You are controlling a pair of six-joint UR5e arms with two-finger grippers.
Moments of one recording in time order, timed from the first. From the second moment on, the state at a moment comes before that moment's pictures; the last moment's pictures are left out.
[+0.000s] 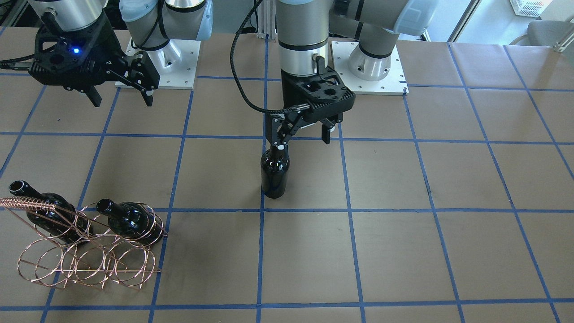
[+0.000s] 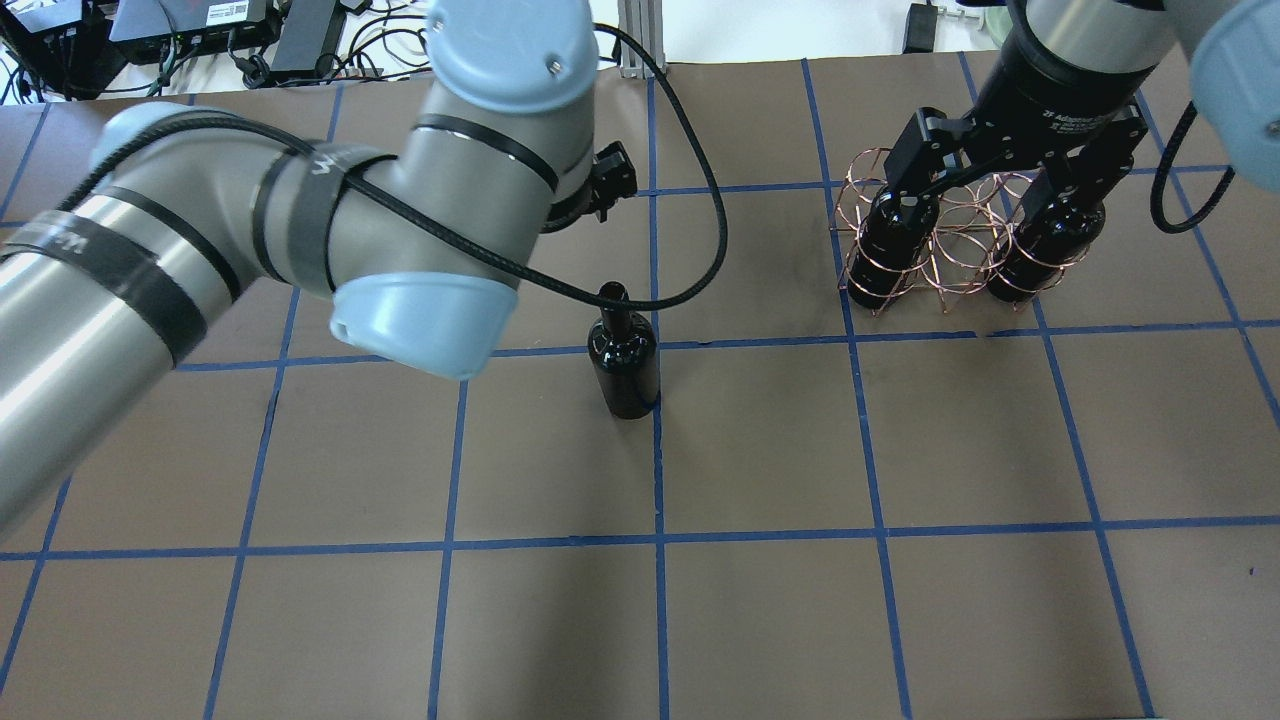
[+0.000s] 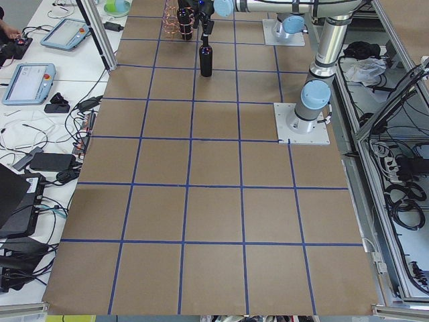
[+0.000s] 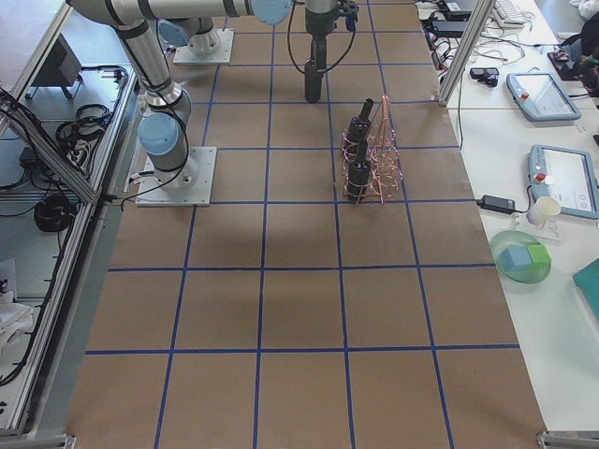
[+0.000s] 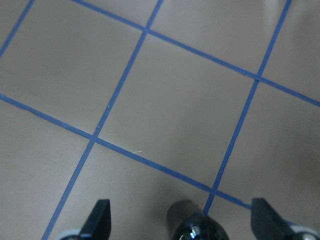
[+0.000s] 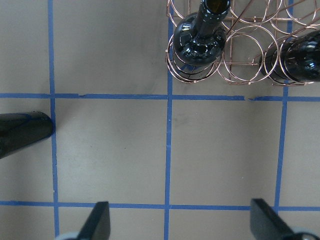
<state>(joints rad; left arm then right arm) -1.88 -1.69 -1.63 -1.15 1.74 -0.71 1.54 -1.62 1.57 -1.55 -1.55 -0.05</state>
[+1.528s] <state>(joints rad) -1.51 -1.53 -1.51 -1.71 1.56 0.07 1.85 -1.40 1.47 -1.67 -1.56 0.09</state>
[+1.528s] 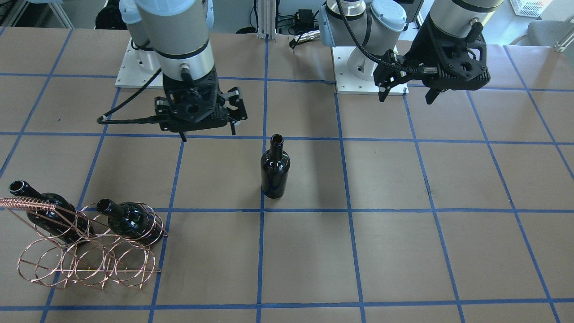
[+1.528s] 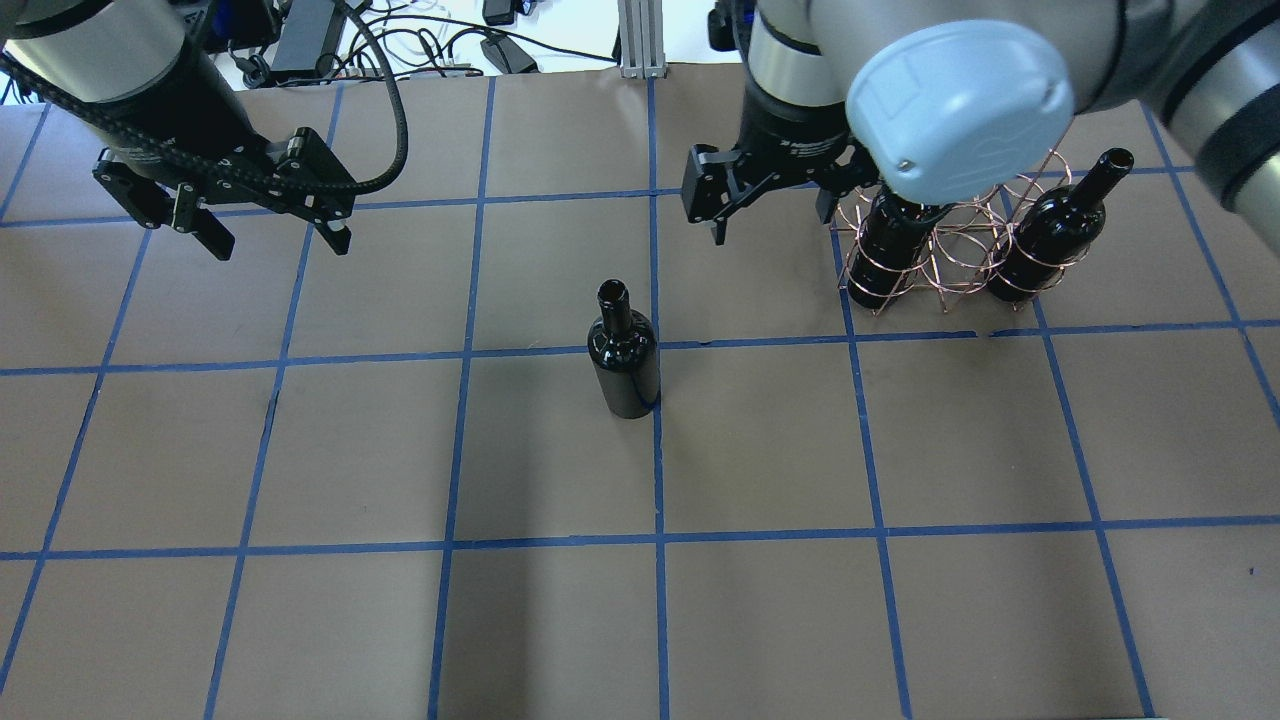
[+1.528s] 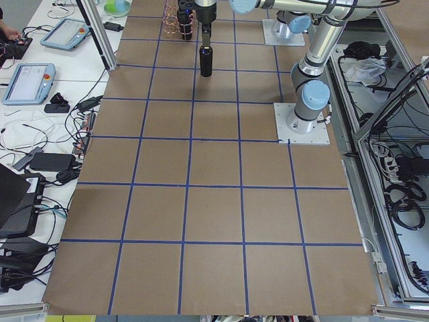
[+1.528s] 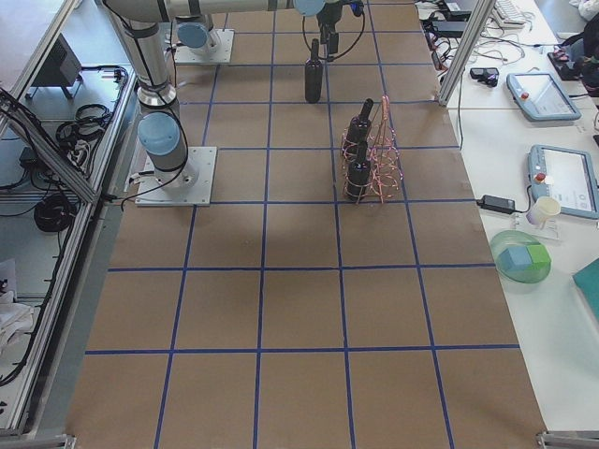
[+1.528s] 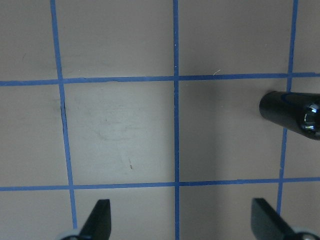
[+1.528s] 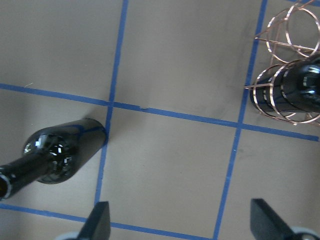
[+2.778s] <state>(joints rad) -1.51 -1.47 -1.51 -1.70 1.51 0.08 2.00 -1.29 1.45 -1.76 -1.53 0.25</state>
